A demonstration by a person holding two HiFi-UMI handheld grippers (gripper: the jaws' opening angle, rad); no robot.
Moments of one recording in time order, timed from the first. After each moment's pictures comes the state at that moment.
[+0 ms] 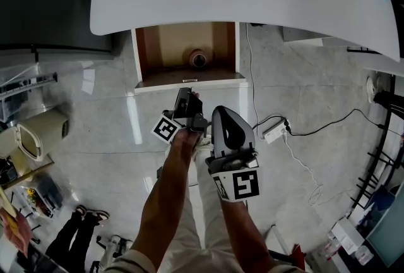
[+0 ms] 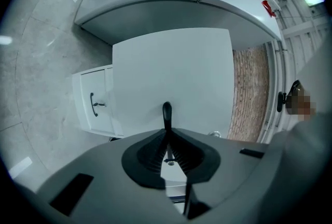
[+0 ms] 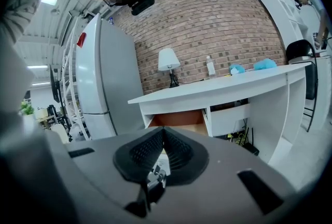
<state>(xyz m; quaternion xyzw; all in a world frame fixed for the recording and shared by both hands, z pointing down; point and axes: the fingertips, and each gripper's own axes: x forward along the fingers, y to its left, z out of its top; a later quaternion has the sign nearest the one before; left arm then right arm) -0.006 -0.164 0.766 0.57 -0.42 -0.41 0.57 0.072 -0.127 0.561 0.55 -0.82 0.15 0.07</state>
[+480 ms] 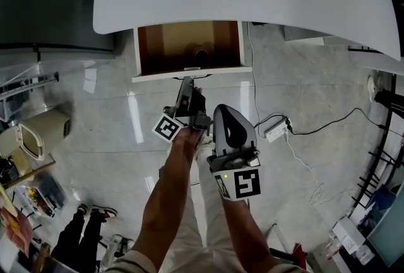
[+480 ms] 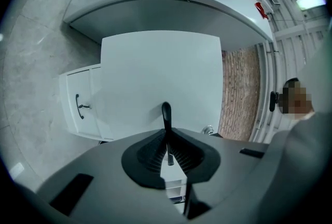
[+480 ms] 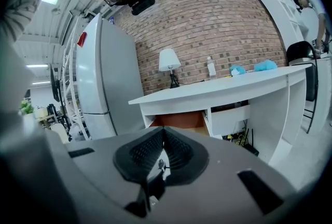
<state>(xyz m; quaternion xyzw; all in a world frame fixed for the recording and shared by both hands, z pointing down) -0.008 -0.178 0.734 0.60 -0.41 -0.42 0.54 0.068 -0.129 0.558 0.55 -0.82 0.15 0.07</state>
